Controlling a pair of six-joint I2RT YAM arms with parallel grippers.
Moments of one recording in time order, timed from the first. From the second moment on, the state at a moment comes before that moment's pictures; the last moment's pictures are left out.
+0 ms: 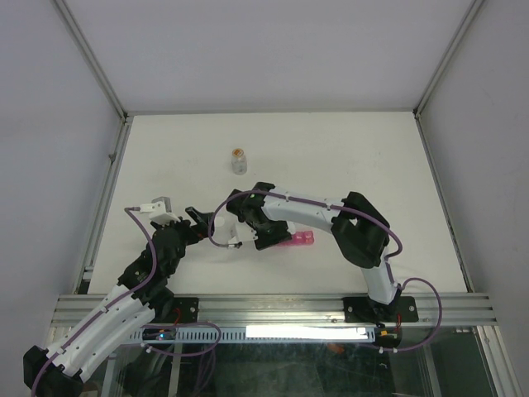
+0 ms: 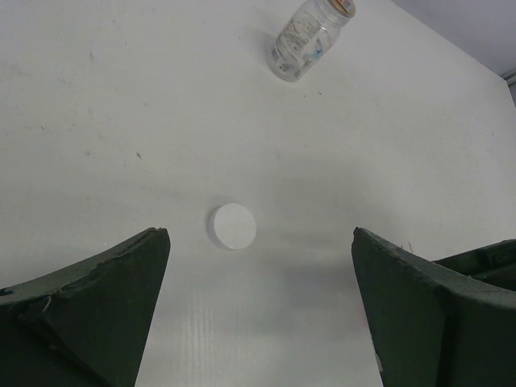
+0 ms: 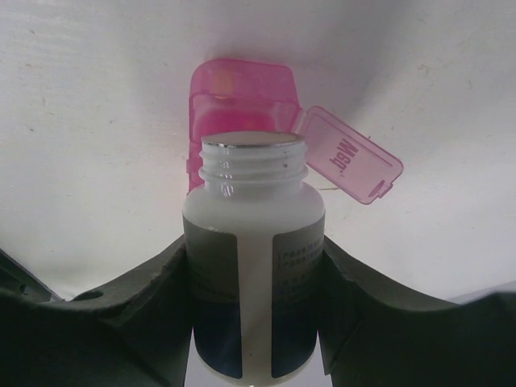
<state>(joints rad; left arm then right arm) -0.63 0.39 0.21 -0.11 -0.45 -0.69 1.07 2.01 1.57 -1.22 0.20 -0.80</state>
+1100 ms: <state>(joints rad) -0.63 0.38 0.21 -0.12 -0.47 -0.69 1.05 2.02 1.58 -1.22 0.18 -0.81</state>
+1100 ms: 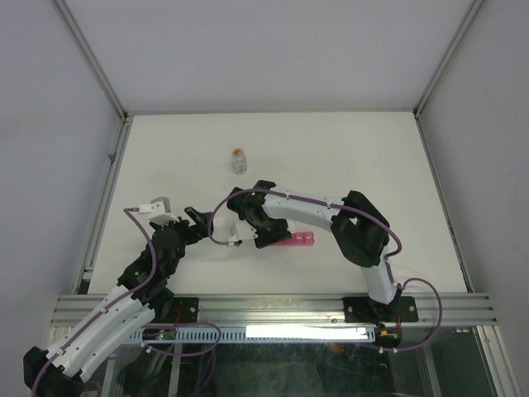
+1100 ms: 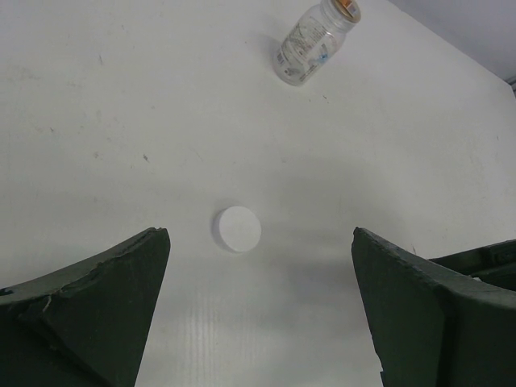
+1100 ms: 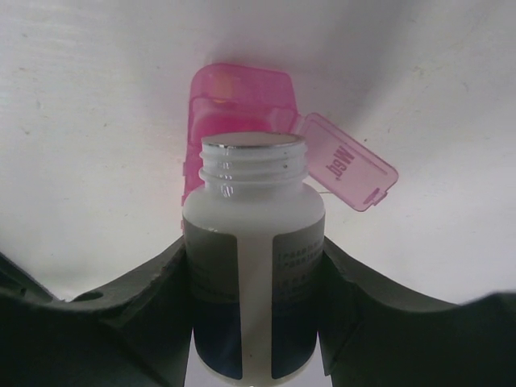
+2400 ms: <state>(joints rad) -0.63 0.37 0.20 -0.11 -0.46 -0.68 1.05 1.99 1.54 -1.20 0.20 -0.79</state>
